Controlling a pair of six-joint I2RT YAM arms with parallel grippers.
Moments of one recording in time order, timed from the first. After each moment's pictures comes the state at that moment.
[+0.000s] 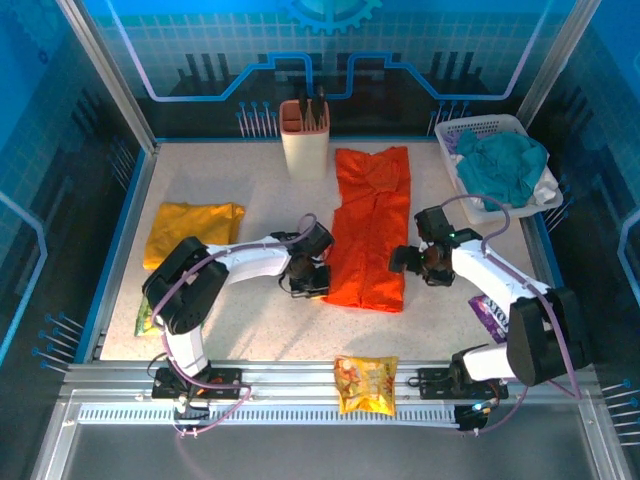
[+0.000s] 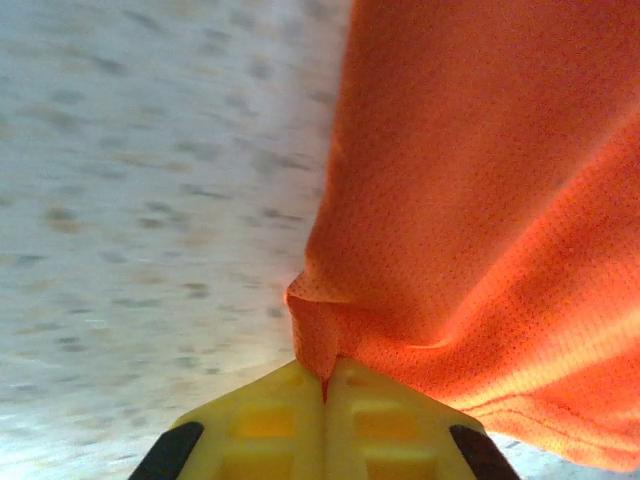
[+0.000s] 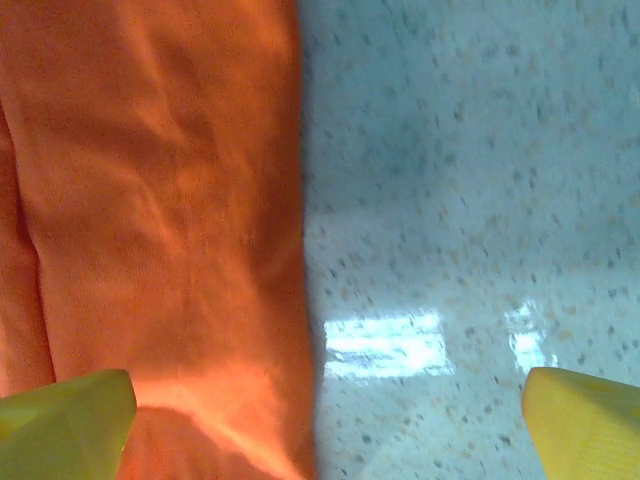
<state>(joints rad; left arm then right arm) -0.74 1.82 1.07 -0.54 0.29 -0.87 0.27 1.36 0.81 -0.75 -0.05 0.54</state>
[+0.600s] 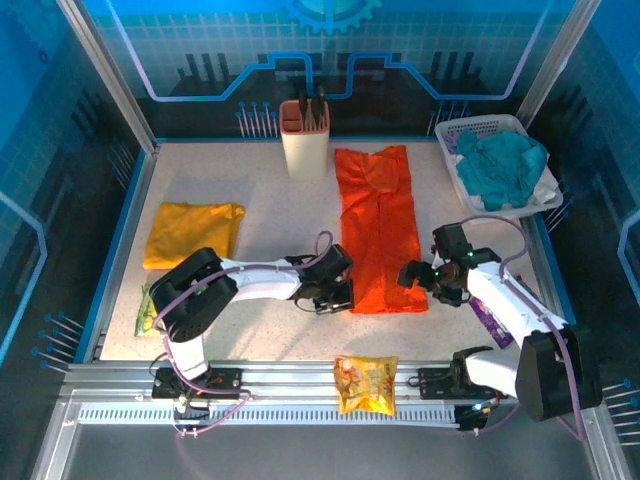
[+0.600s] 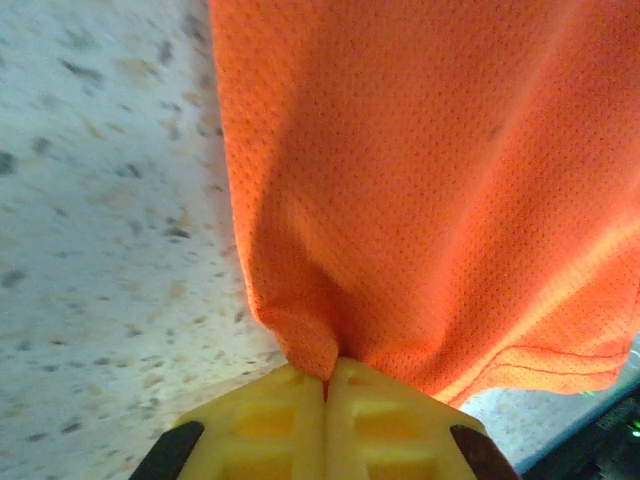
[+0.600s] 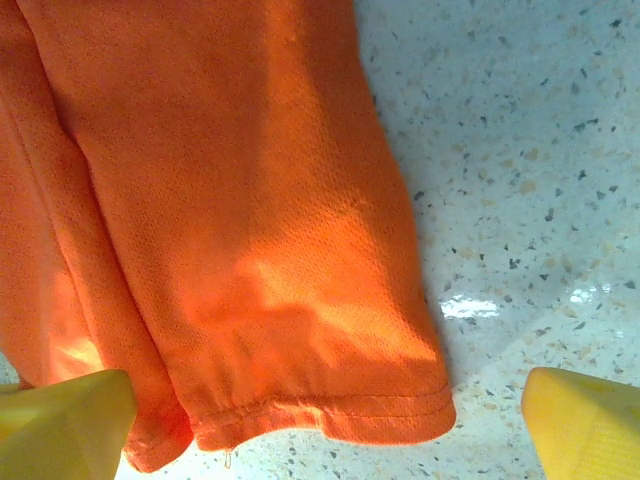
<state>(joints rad) -0.90 1.81 0.95 -0.21 0.31 -1.11 0.18 1.18 0.68 -0.80 -0.19 0.54</state>
